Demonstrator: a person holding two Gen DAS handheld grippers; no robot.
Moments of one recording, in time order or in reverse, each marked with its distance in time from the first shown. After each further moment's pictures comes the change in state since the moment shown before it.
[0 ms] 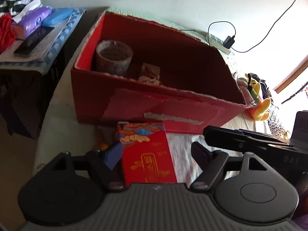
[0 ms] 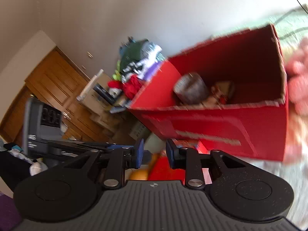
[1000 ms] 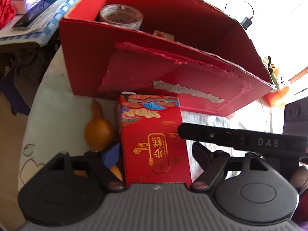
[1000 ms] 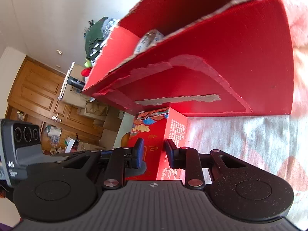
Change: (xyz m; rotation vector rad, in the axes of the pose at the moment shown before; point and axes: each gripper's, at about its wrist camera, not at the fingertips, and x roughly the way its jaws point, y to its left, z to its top) left arm 0.045 0.002 -0.011 -0.038 0.129 0.058; right arm 0.056 -0.040 -0.012 0.269 0.160 -0.047
